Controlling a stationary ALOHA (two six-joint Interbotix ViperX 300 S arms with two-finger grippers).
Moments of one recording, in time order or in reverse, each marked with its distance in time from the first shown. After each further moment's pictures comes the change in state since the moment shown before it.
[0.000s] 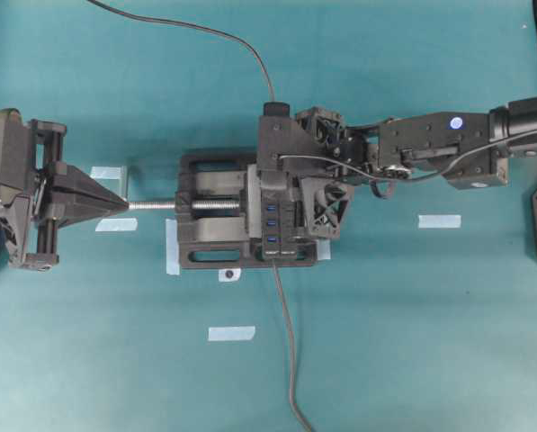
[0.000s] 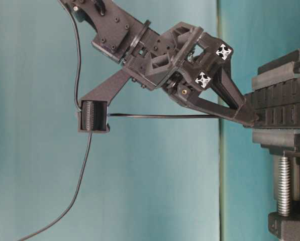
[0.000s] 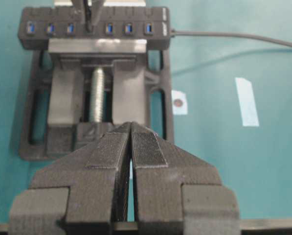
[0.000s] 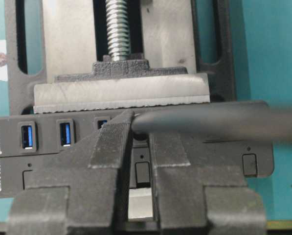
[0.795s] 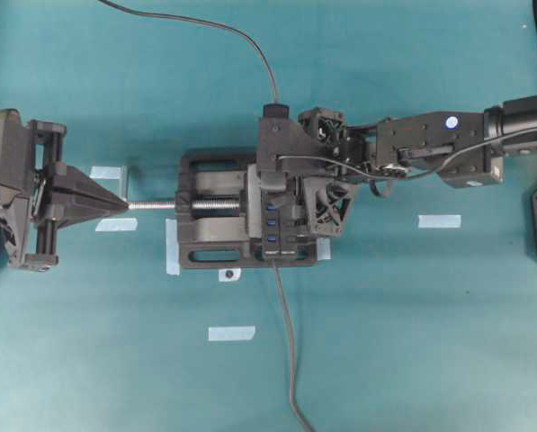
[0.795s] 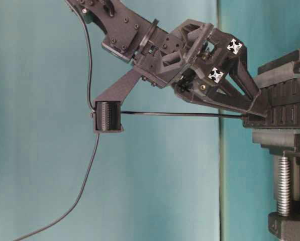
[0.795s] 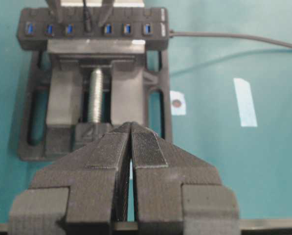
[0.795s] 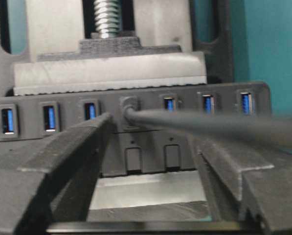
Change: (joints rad) left arm -0.005 -0.003 0.002 0.000 0.000 -0.003; right arm -0.006 0.008 0.003 0.000 0.005 0.000
